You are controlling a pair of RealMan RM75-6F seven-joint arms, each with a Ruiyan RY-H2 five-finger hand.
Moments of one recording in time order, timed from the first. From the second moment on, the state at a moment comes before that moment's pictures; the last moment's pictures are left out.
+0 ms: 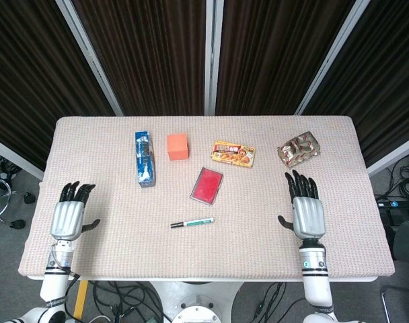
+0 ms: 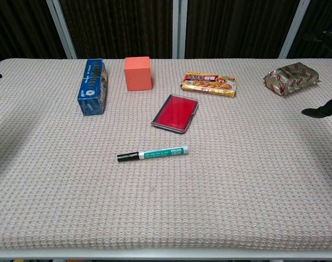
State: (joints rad) left arm -0.27 -1.61 -0.13 -1.32 1.35 1.39 0.25; right arm 0.34 -1.58 0.21 -1.78 -1.17 1.45 -0.59
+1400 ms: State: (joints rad) left arm -0.30 -1.62 -0.13 -1.34 1.32 1.32 0.18; right arm 0.74 -1.75 0.17 -1.63 -1.08 1.05 -0.85
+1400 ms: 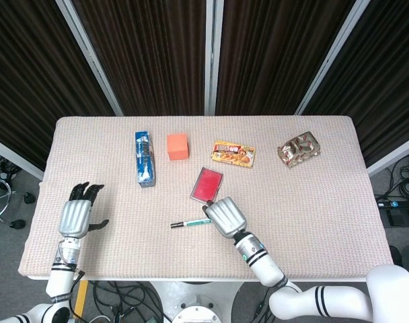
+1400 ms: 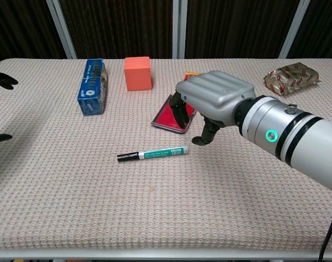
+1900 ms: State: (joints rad) left arm -0.29 -1.61 -0.12 -1.31 1.33 1.30 0.13; right arm 0.77 -1.90 0.17 -1.48 -0.96 1.05 -0.87
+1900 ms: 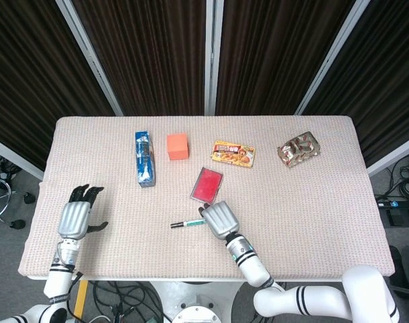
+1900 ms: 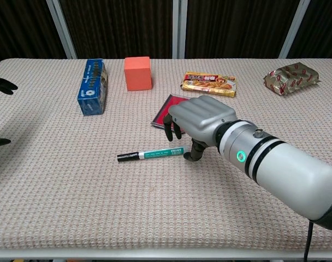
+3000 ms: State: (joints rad) left arm -0.30 -1.61 -0.11 -1.28 1.33 1.27 0.08; right arm 0.82 -2.04 0.18 -1.34 -0.89 1.08 -0.95
